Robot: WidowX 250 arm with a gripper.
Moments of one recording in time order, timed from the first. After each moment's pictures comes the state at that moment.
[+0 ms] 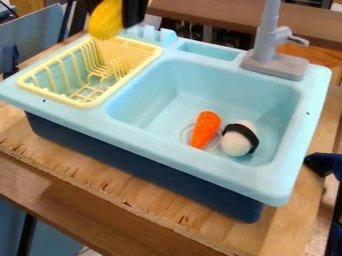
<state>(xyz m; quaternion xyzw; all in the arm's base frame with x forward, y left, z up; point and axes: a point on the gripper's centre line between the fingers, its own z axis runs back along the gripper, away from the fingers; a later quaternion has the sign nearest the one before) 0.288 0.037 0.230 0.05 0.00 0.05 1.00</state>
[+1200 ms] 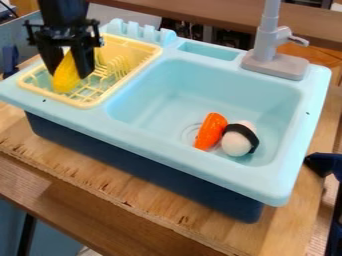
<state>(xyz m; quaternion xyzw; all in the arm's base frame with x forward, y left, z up) 0.294 0.124 0.146 -0.05 -0.02 0.13 0.99</state>
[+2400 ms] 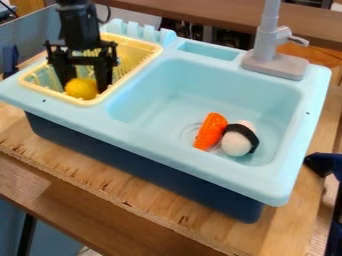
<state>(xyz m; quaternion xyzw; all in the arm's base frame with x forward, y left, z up) 0.319 0.122 0.119 -0.04 0.01 0.16 0.99</state>
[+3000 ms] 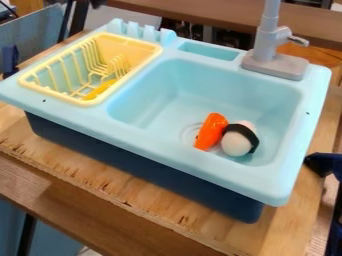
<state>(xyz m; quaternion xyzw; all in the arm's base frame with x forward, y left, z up) 0.303 0.099 0.240 0.02 -0.09 0.12 0.99</state>
